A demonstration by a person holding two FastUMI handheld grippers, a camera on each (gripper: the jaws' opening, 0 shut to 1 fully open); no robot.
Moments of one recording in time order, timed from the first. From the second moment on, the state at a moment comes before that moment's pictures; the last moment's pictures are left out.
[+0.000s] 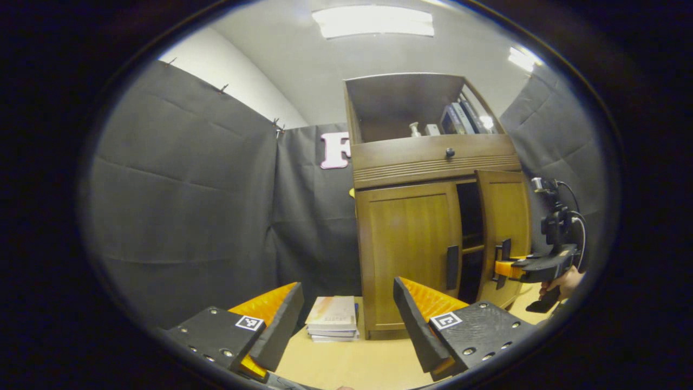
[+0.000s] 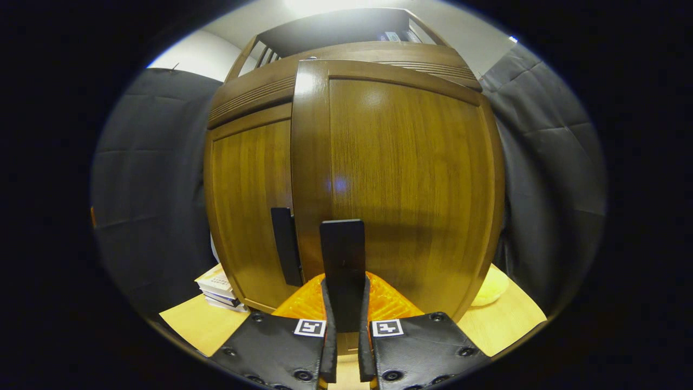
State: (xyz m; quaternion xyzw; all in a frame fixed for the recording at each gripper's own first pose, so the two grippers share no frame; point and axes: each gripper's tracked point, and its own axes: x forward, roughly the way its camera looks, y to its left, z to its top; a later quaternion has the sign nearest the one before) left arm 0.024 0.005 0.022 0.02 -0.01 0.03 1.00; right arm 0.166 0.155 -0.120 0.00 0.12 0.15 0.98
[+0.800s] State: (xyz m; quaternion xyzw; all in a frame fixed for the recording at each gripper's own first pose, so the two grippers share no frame) left arm 0.030 -0.008 0.026 0.01 -0.02 -0.05 1.00; right arm 0.098 0.077 -0.108 0.01 0.14 0.13 0.98
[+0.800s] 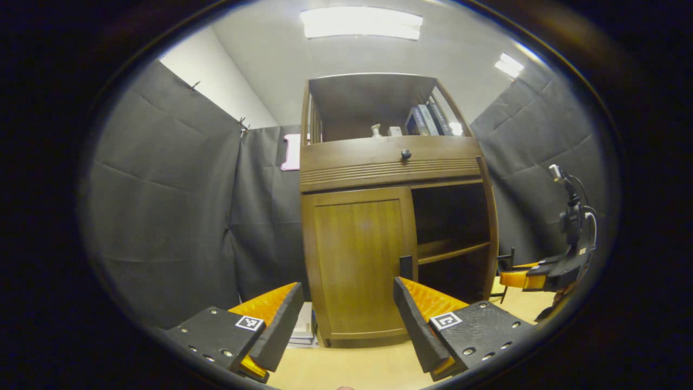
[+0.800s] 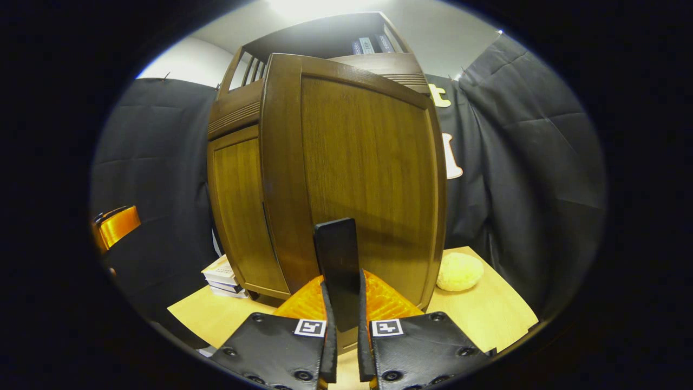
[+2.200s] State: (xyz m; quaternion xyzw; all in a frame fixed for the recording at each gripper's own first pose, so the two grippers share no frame) left arm 0.047 -0.060 0.022 0.00 -0.01 -0.13 0.99; right arm 0.054 -0.110 -0.075 0.00 0.12 -0.01 0.99
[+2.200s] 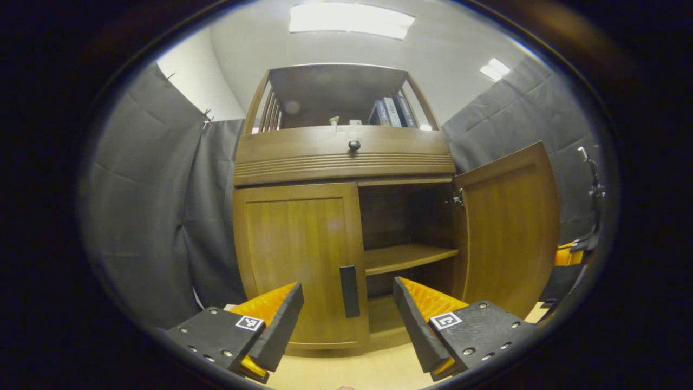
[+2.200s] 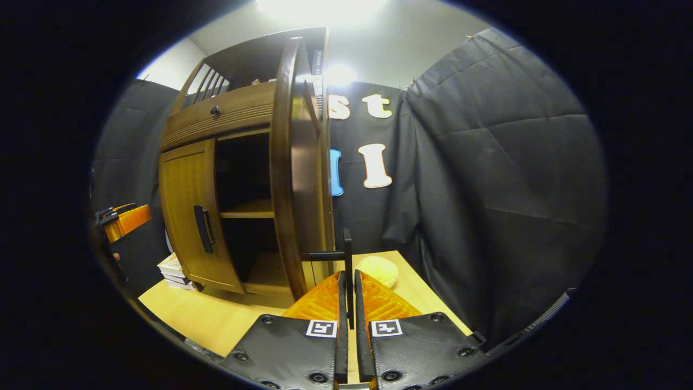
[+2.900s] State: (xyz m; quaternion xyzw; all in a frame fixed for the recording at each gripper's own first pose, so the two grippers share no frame) left arm 0.092 -0.065 -0.008 -0.01 0.03 -0.10 0.99; right arm -0.018 -0.112 -0.047 0.00 0.09 -0.04 1.00
